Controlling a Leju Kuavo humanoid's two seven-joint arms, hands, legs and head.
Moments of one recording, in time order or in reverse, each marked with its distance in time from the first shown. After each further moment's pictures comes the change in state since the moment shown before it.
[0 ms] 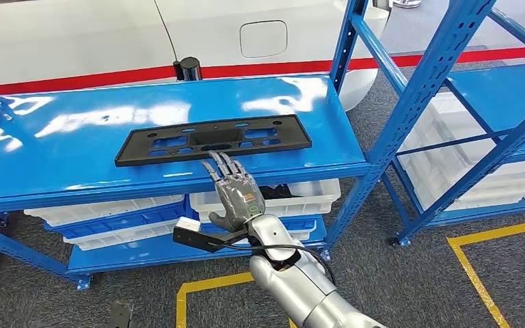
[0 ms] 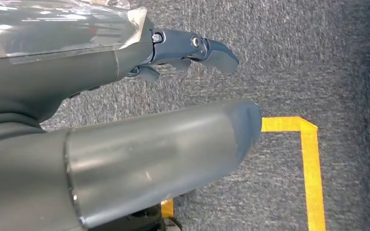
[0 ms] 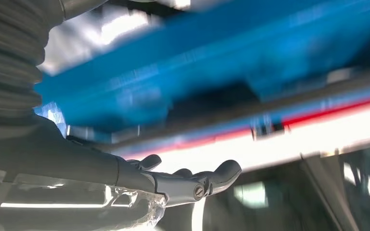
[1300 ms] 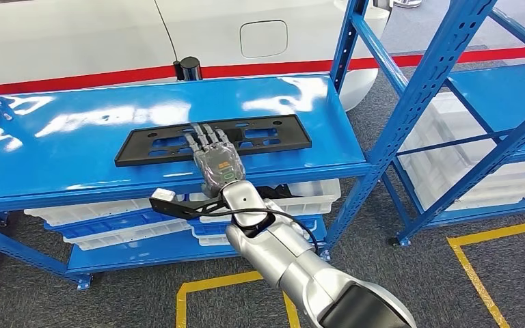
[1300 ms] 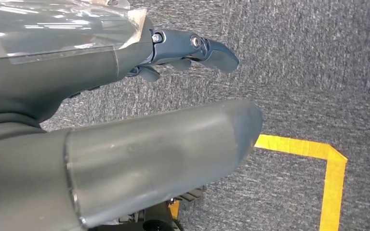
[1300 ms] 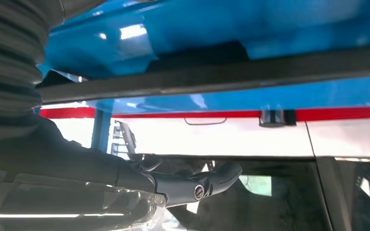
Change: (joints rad) left arm 0.066 0.000 0.127 0.000 0.070 0.023 -0.051; right arm -0.249 0.113 -0.016 0.282 0.184 0.093 0.154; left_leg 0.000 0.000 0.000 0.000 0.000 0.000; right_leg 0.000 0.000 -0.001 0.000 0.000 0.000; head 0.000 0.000
